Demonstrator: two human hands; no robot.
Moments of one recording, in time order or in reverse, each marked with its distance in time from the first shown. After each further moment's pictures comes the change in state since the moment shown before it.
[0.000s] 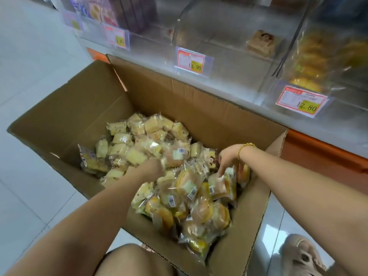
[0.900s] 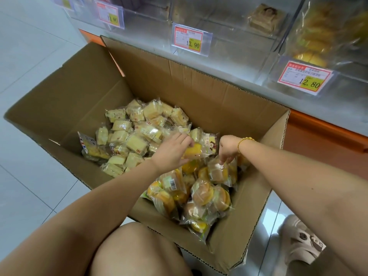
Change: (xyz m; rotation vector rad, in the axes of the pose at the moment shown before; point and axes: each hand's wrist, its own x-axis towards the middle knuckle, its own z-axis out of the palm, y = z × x) left_hand -0.008 0.041 0.022 0.215 0.616 0.737; right_hand 0.012 0.006 0.029 0.152 0.191 -0.055
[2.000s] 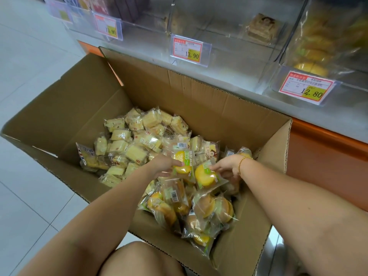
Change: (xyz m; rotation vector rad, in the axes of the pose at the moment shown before) left_hand 0.005 -0.029 0.010 -1.135 -0.322 -1.206; right_hand 0.007 0.000 0.031 0.848 -0.195 0.260
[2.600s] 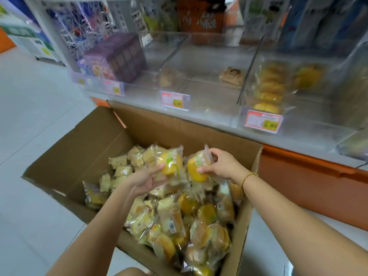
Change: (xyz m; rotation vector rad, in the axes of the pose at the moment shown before) left_hand -0.080 0.053 -0.029 -0.510 -0.195 0.182; right_hand -0.101 -0.021 -0.028 -0.023 0.368 -0.736
